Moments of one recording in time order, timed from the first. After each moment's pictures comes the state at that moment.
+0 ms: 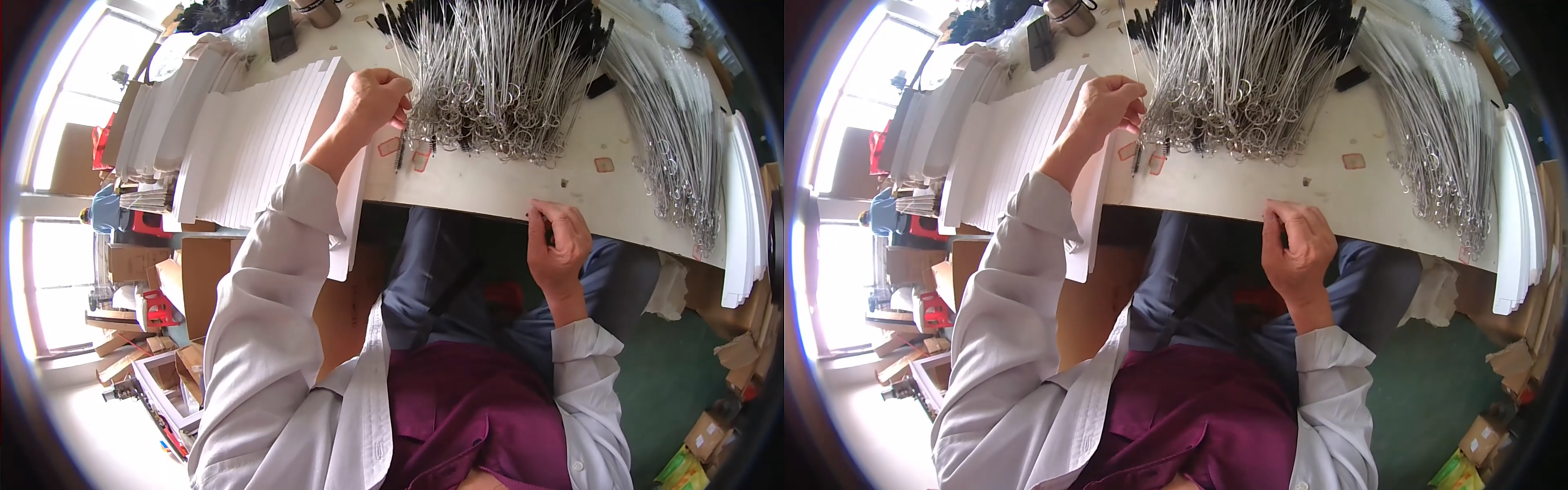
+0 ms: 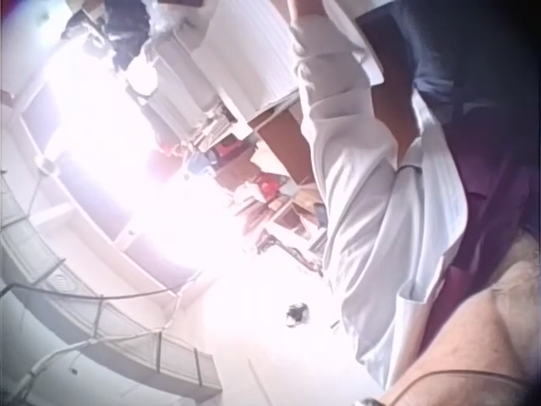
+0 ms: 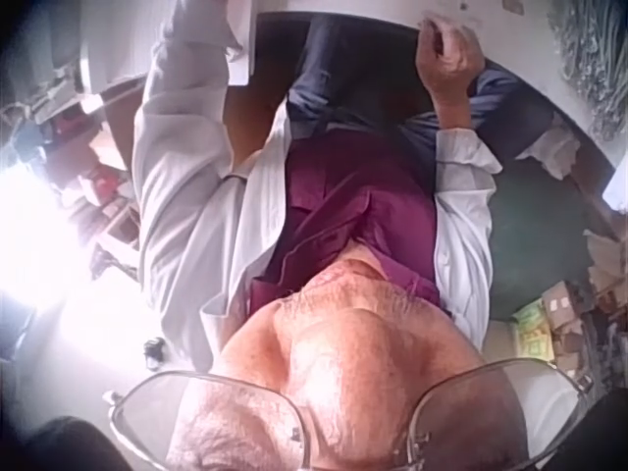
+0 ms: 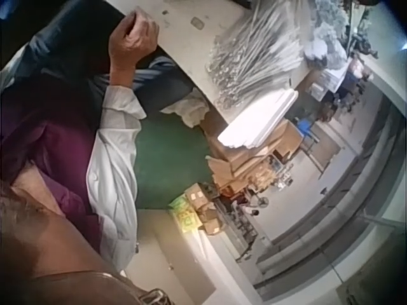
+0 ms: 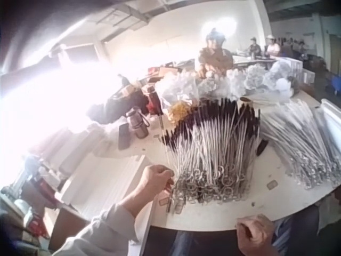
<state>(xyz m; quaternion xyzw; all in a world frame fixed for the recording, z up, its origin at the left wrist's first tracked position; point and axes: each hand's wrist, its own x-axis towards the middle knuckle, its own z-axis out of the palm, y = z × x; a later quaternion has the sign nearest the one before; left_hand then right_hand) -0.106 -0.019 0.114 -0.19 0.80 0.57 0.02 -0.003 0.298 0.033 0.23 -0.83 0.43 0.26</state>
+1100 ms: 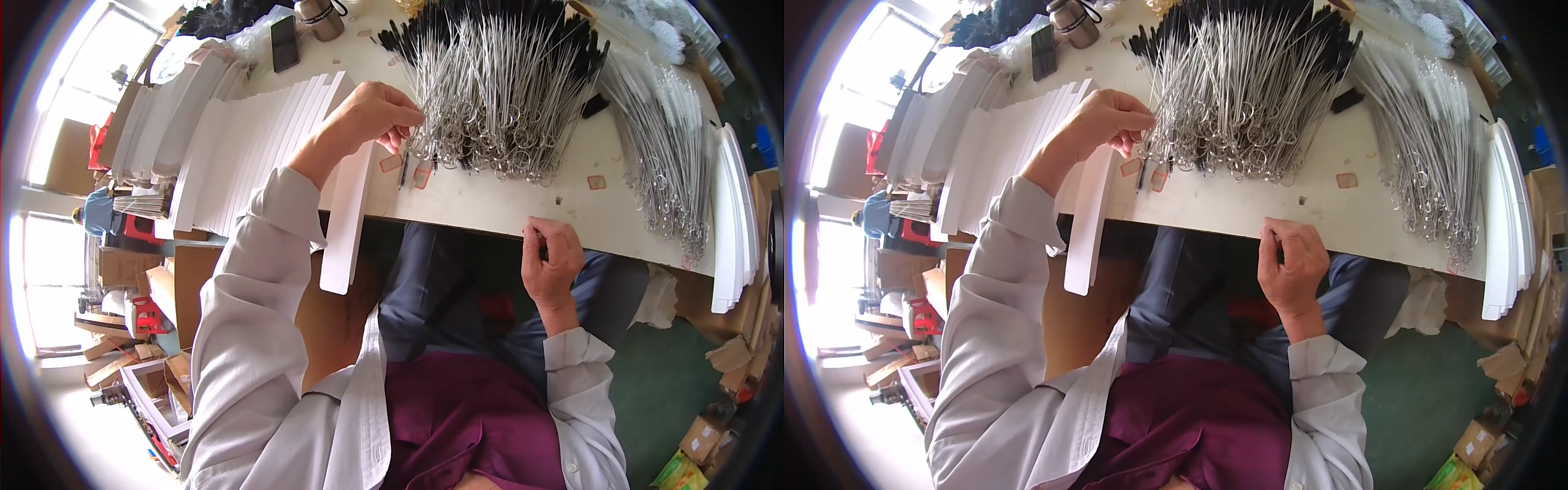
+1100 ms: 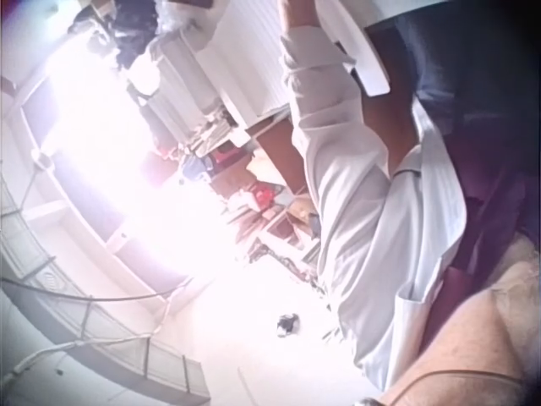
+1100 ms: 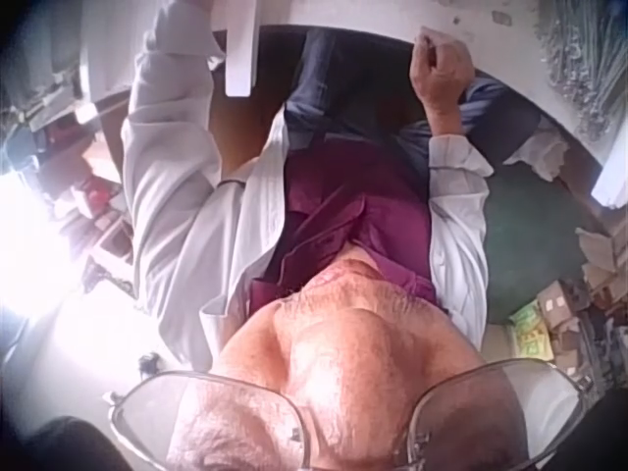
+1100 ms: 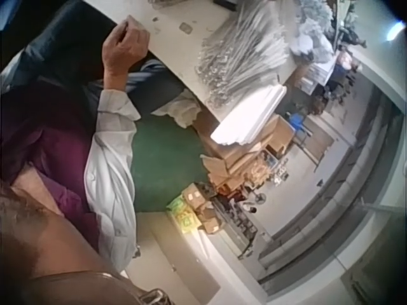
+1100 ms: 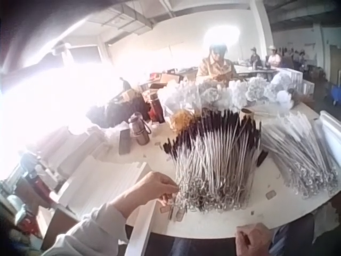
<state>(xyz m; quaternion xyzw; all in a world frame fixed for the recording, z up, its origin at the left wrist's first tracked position) -0.101 -0.031 0.146 -0.09 0.85 0.50 0.15 -0.002 0.296 0.029 0.25 -0.84 0.40 0.28</state>
